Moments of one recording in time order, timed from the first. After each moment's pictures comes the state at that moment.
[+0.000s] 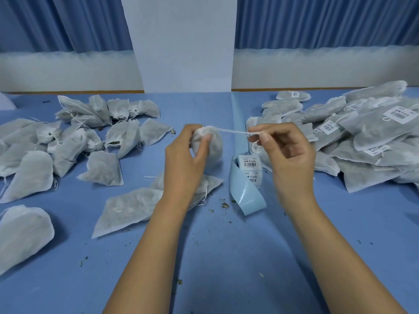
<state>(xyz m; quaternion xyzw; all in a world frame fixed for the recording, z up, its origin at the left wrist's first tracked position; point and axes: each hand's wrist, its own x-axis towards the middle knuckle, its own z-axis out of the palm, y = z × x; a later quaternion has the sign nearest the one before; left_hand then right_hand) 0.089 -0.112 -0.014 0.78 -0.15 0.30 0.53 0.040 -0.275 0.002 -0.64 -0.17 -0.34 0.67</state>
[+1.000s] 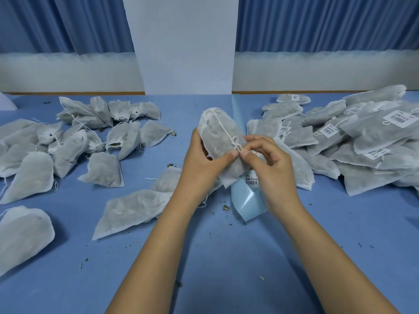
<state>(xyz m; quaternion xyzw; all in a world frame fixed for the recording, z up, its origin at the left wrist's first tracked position) 0.079 -0.131 -0.011 0.68 -0.16 0.09 0.71 0.049 -0.264 -0.014 -0.68 -0.09 -0.26 0.67</state>
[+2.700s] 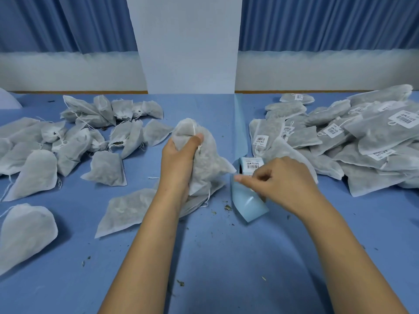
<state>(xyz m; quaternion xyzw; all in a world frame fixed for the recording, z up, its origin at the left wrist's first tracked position) 0.086 -0.108 0.002 0.62 0.04 0.09 0.78 0.030 -0.287 0.007 -0.98 -0.02 -0.11 0.18</state>
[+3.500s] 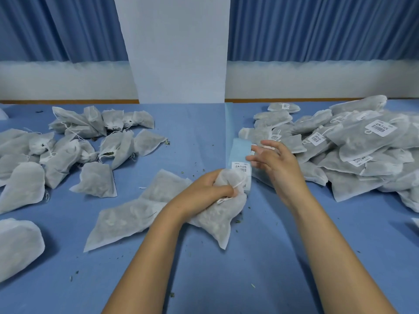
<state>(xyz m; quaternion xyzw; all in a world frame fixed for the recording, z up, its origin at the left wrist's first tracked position) 0.074 -0.128 -0.017 0.75 -0.21 -0.19 0.59 0.072 -0.315 -0.008 -0.64 0.04 -0.17 0.75</state>
